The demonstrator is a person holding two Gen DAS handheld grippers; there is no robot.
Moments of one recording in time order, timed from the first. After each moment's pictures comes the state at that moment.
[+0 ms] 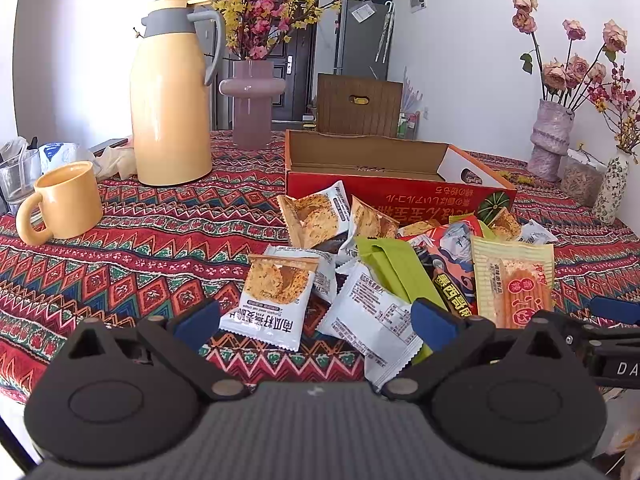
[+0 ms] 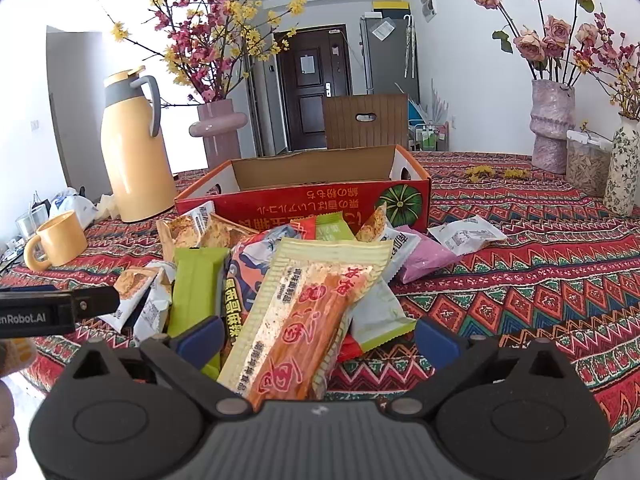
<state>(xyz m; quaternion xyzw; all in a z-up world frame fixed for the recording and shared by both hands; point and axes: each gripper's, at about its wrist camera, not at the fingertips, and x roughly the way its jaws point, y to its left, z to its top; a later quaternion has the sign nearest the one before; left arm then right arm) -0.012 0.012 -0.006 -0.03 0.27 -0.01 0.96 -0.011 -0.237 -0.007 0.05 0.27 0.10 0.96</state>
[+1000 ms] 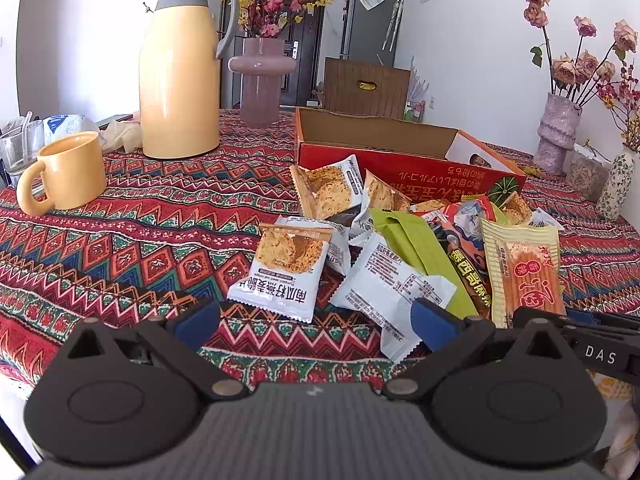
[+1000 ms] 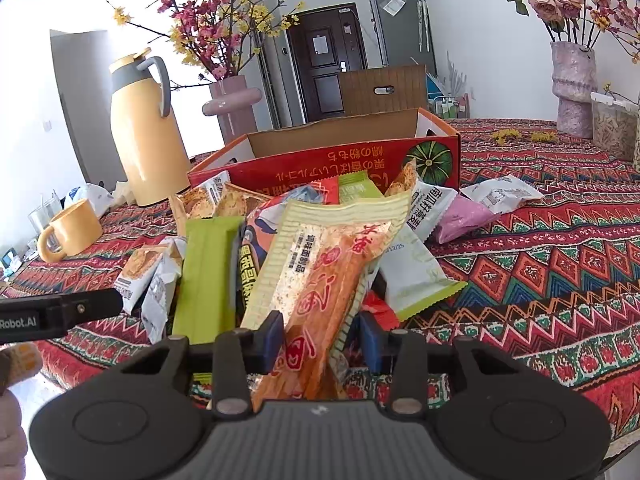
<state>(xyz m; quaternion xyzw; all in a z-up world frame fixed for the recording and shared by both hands) -0.014 0.023 -0.021 -0.04 0.29 0.00 0.95 0.005 -0.230 -0.034 0.08 0.30 0.14 0.94</state>
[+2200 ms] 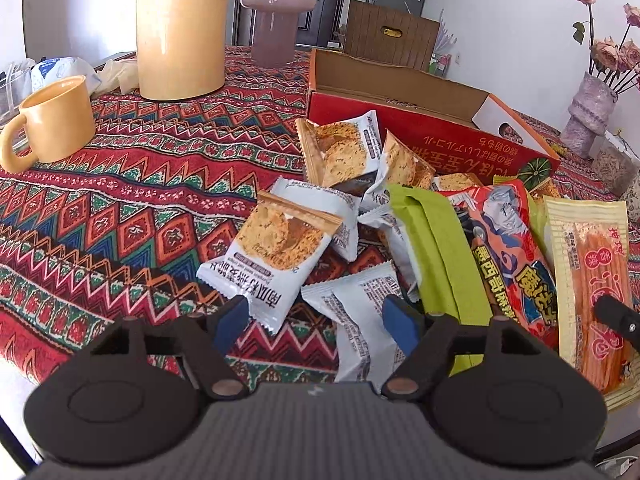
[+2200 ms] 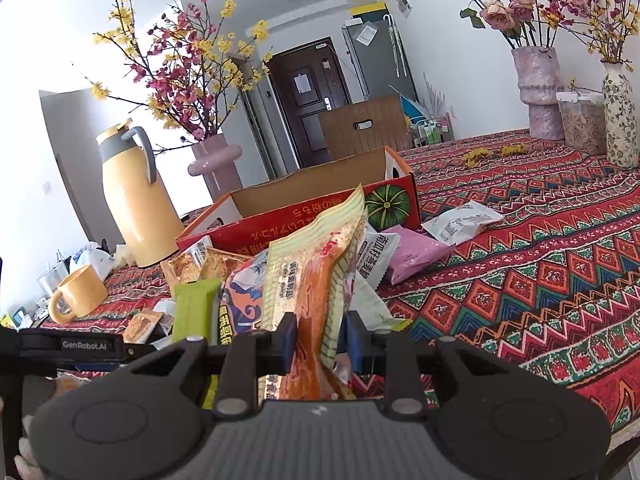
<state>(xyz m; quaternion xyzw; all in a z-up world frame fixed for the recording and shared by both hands) 0.033 0.023 -0.028 -0.08 0.39 0.02 0.92 -0.006 -0.279 -0.019 0.15 0.25 0.12 0.95</state>
